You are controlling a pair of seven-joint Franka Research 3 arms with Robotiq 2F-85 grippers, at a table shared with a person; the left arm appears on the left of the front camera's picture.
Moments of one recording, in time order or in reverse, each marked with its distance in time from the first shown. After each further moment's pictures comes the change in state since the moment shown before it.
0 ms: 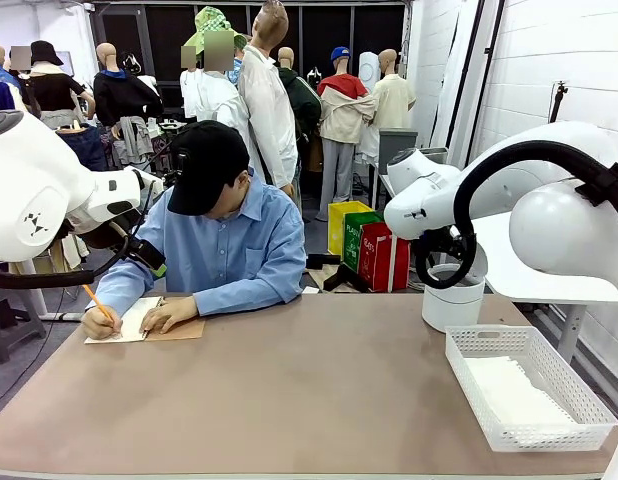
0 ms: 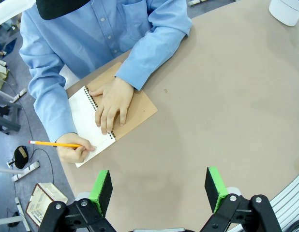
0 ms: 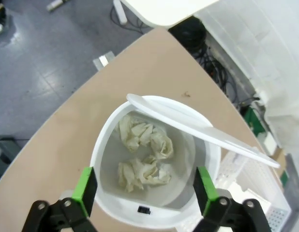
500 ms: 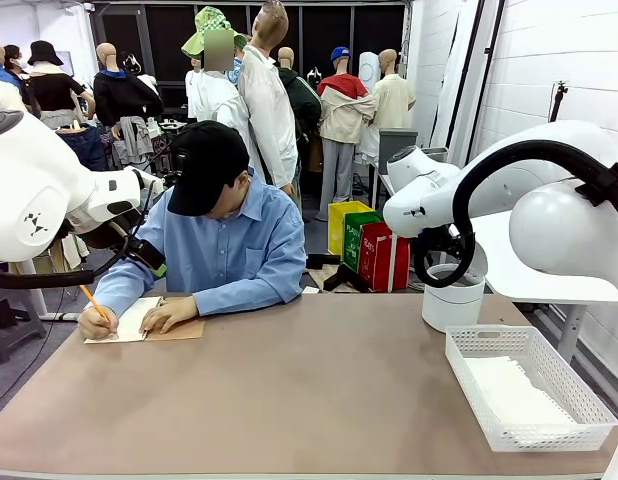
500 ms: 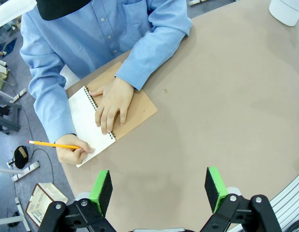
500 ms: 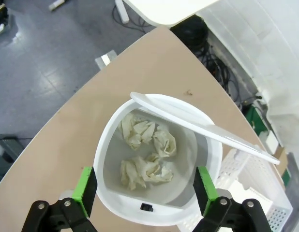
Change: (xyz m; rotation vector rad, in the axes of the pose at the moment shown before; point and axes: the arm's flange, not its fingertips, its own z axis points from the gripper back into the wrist) left arm 0.000 0.000 0.000 0.000 0.000 0.000; right arm 0.000 0.001 0.002 0.006 0.004 -0.005
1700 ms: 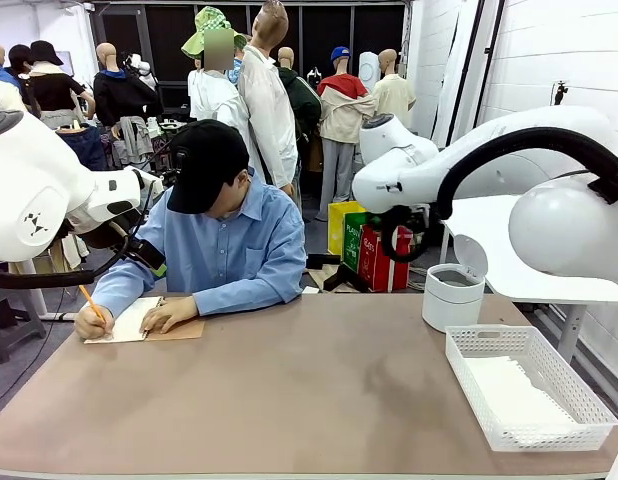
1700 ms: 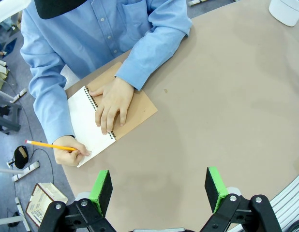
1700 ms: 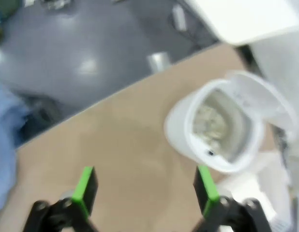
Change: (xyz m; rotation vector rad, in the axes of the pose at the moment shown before) left arm 0.000 0.000 0.000 0.000 0.000 0.000; right arm -0.042 0.044 0.115 0.279 -0.026 0.276
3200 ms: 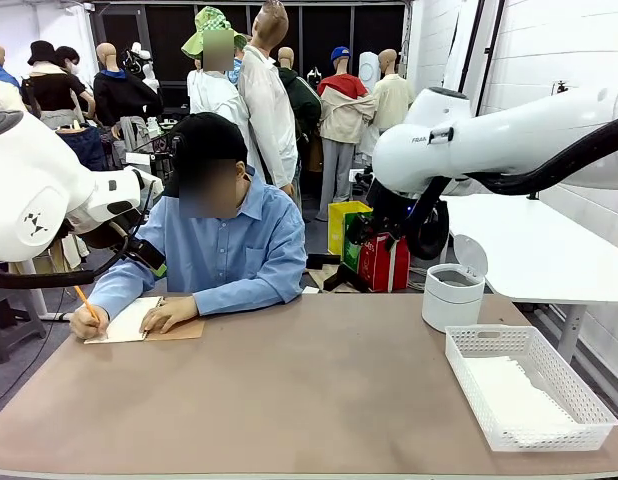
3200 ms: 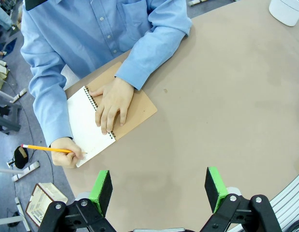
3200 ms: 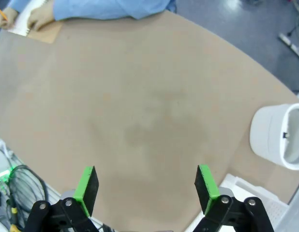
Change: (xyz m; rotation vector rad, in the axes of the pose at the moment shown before) left arm 0.000 0.000 0.000 0.000 0.000 0.000; right arm -0.129 -0.075 0.113 0.557 0.042 0.821
